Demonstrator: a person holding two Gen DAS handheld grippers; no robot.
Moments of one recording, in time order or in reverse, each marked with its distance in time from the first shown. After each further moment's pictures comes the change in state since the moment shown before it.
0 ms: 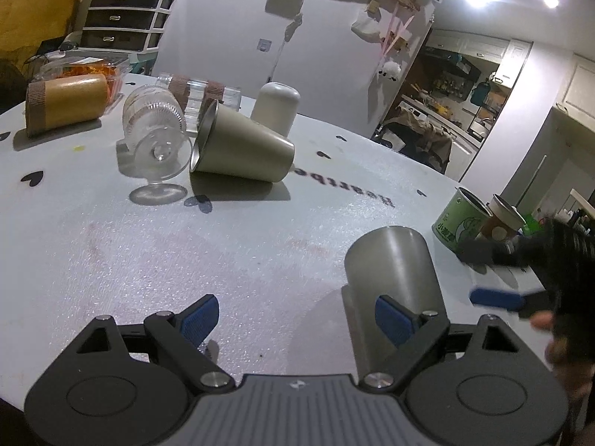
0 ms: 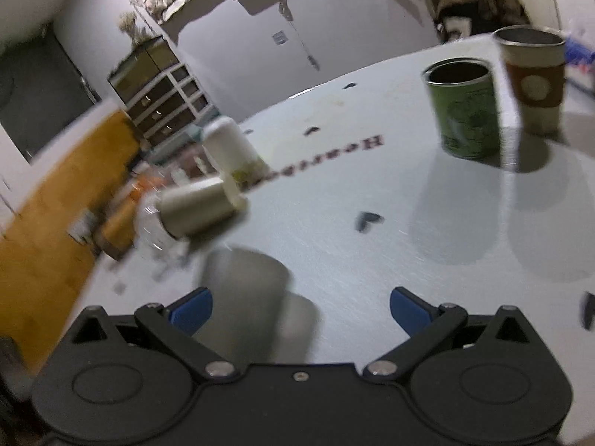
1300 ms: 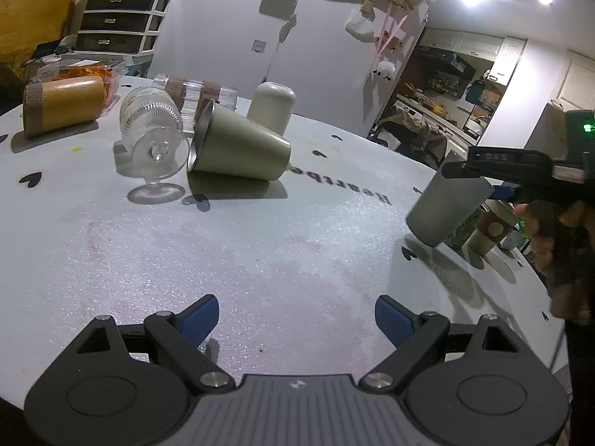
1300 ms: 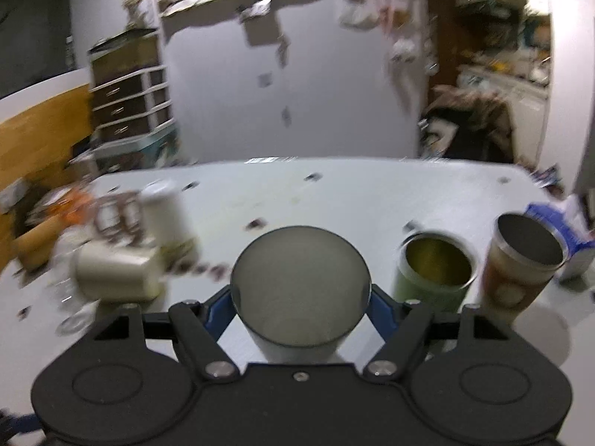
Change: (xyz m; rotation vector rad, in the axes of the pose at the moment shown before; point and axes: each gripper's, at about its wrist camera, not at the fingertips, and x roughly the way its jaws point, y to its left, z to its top) left arm -0.001 0.000 -0.004 0.016 -0.004 -0.009; right arm 0.028 0.008 0.095 -0.312 -0.210 -0.377
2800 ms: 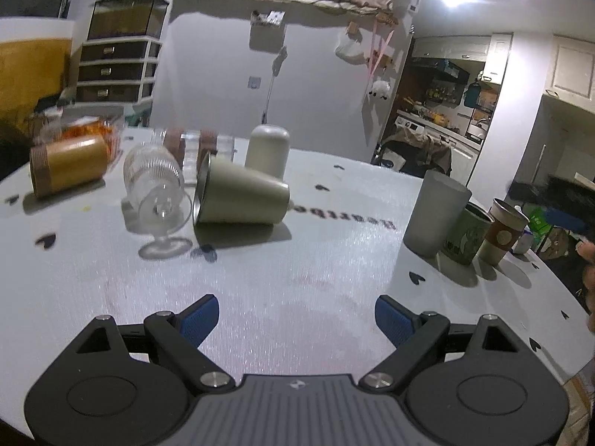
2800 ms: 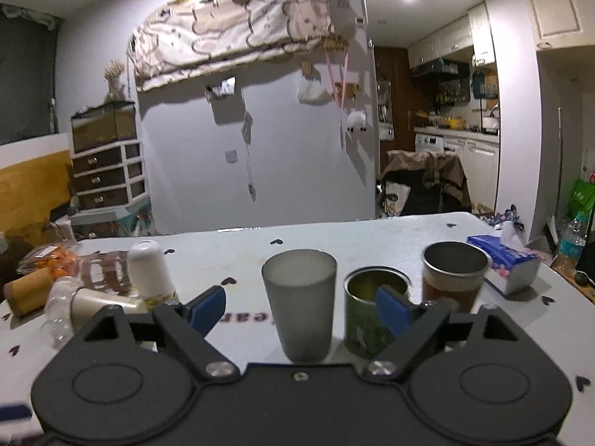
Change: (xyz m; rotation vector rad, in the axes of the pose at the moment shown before) left arm -0.012 -0.019 0.011 0.118 -0.113 0.071; right arm -0.096 -0.008 -0.053 0.066 -0.270 -0.046
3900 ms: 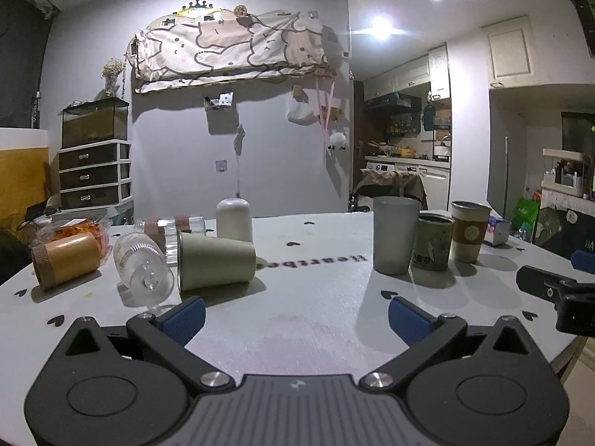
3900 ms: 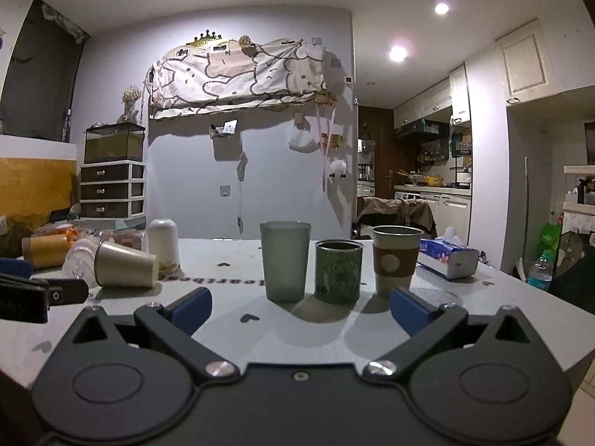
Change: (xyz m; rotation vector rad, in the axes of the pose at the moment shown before) left arm -0.034 -0.039 -0.040 0.245 -0.246 -0.006; right arm -0.108 0.006 -0.108 -0.093 -0.182 -0.078
